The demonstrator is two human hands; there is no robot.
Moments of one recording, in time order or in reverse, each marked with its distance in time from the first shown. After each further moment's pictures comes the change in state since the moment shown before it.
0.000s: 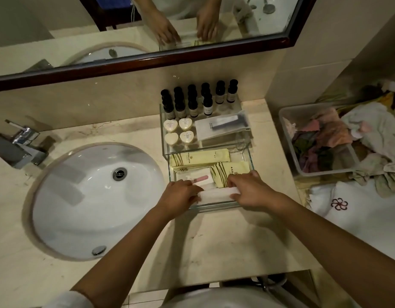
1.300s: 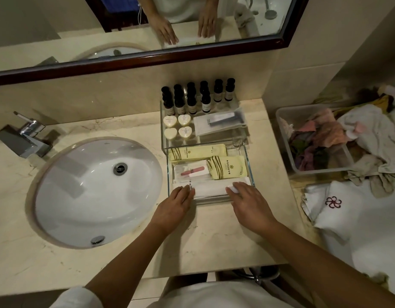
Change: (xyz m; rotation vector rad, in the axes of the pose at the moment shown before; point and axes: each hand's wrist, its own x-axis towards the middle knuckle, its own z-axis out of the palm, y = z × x) left_hand -0.050 0.012 0.046 0.247 0.184 -0.009; right_hand -0.046 0.009 0.073 -0.257 0.431 -0.056
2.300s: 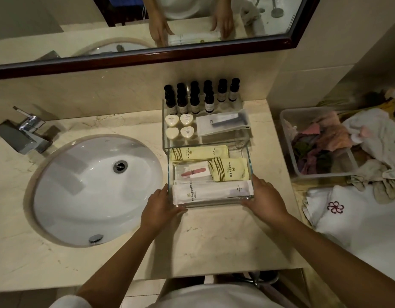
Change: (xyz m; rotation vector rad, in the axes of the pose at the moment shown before) left_hand 0.001 -0.015 -0.004 -0.632 -0.111 -0.676; right_hand 0.023 0.029 -0.024 0.355 -0.305 0.487
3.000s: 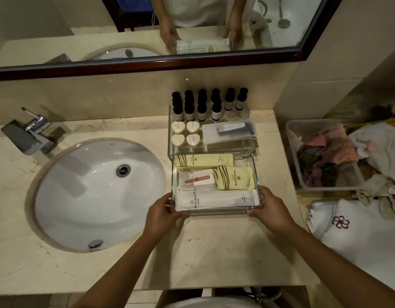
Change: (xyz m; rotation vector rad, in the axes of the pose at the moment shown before) left_hand -0.007 0.010 -0.008 -0.336 0.048 -0.062; right_hand 0.000 -0.002 -0.012 0.373 -0.087 0.077
